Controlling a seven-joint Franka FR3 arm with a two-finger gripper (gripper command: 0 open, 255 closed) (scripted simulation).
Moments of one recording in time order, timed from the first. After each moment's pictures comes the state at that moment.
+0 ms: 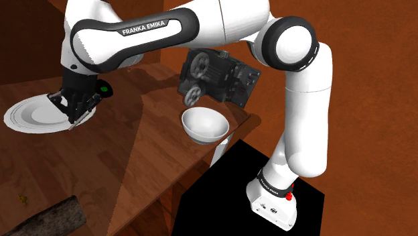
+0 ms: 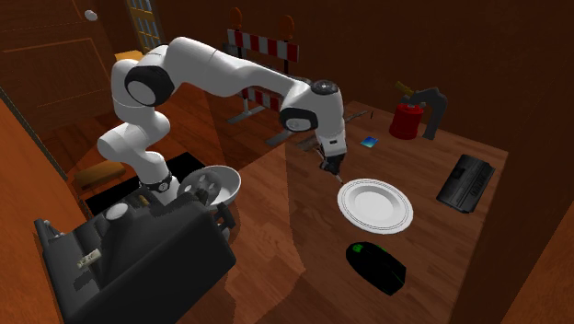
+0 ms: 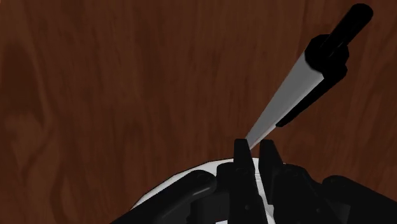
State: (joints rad) arm 0.26 0.46 0.37 -1.61 0.04 2.24 0.55
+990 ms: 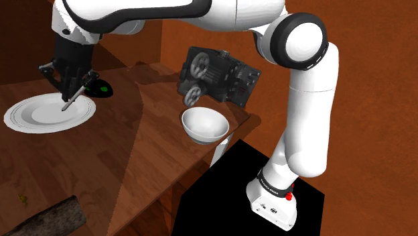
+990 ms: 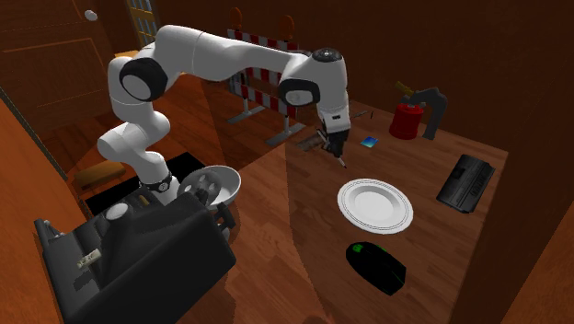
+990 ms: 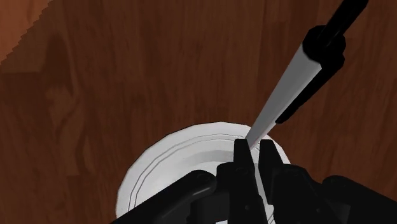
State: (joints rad) arm 0.25 0.40 0.38 -1.48 0.05 2.06 0.56
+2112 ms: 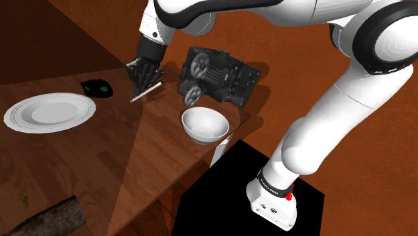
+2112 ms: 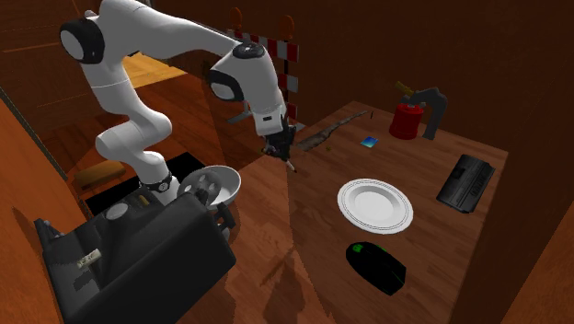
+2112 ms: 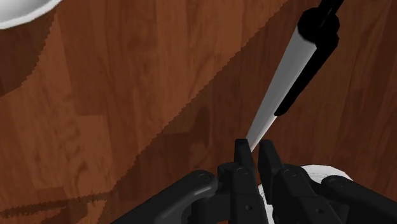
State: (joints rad) arm 0.07 -0.14 0.32 -2.07 0.31 2.09 0.25
